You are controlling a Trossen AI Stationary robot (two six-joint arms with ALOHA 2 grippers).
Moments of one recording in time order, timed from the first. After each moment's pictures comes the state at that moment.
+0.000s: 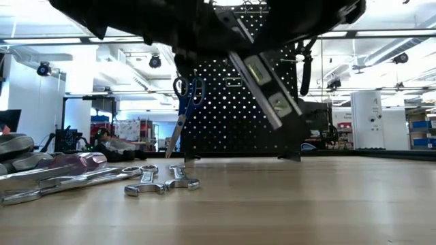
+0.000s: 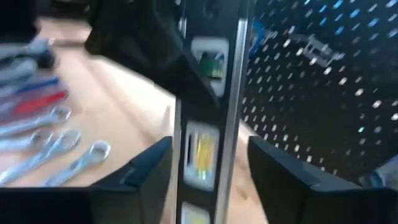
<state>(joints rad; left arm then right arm) -0.24 1.67 0.85 0.57 -0.35 -0.21 0.62 1.97 1.45 -0.94 1.21 1.04</state>
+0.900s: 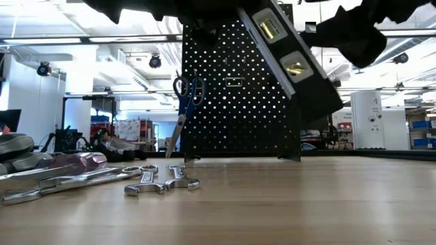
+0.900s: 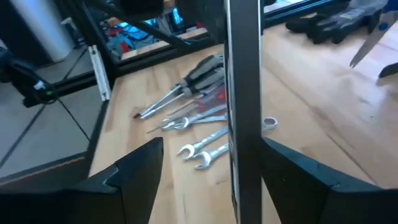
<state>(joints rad) -0.24 1.65 0.97 0.45 0.01 -0.11 0.66 1.49 0.68 0.38 0.67 0.57</state>
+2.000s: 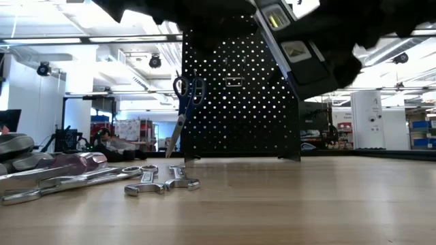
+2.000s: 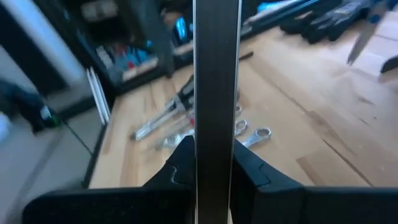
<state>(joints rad) -0.20 1.64 1.00 0.26 0.03 -0.15 0.54 1.51 0.53 0.71 0.56 0.59</state>
